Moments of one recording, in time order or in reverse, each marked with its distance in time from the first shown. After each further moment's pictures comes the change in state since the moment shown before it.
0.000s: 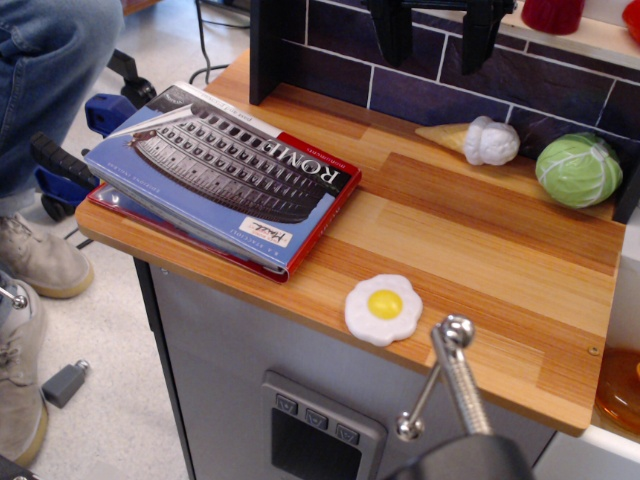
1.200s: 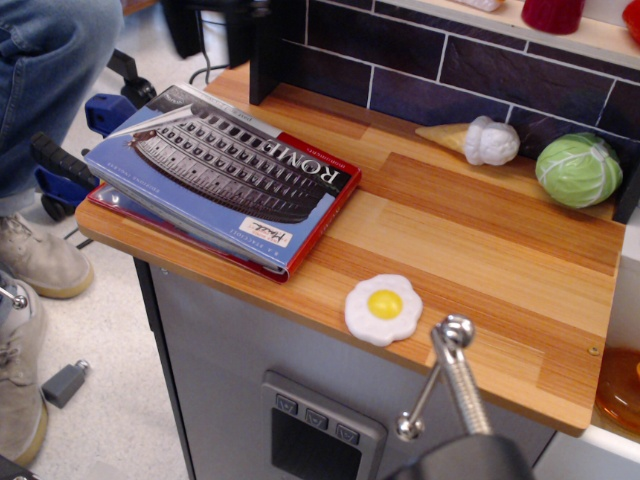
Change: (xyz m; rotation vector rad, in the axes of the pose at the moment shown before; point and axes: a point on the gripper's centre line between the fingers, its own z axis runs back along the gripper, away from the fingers) arm -0.021 0.186 -0.003 0.035 0.107 -0.068
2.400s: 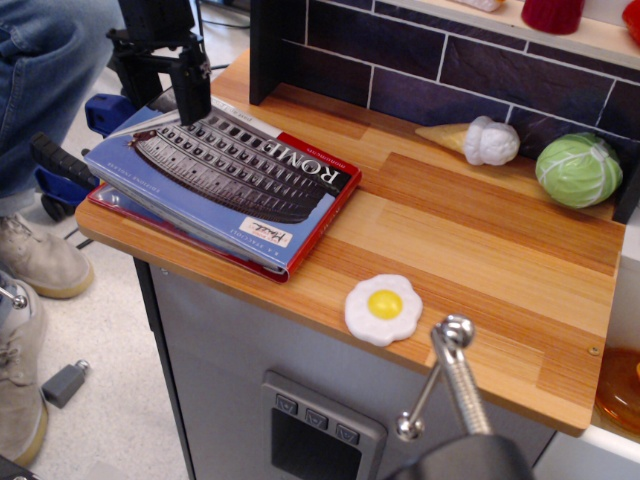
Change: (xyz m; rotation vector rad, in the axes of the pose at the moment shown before) arm -0.011 0.022 -0.045 -0.059 -0.054 -0.007
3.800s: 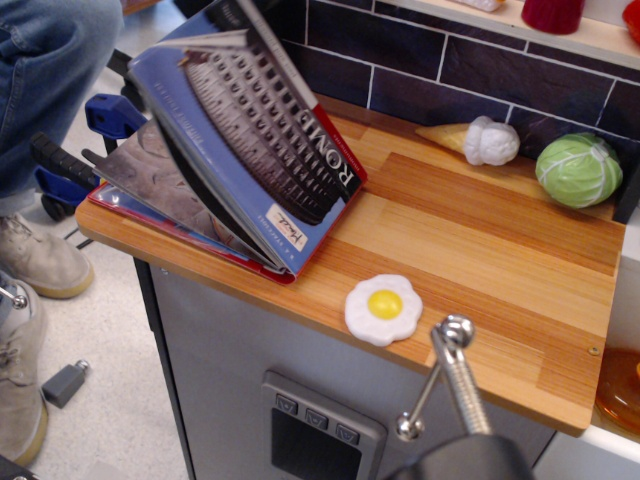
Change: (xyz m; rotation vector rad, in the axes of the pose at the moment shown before) arm 0.014 -0.097 0.078 -0.408 0.008 0.173
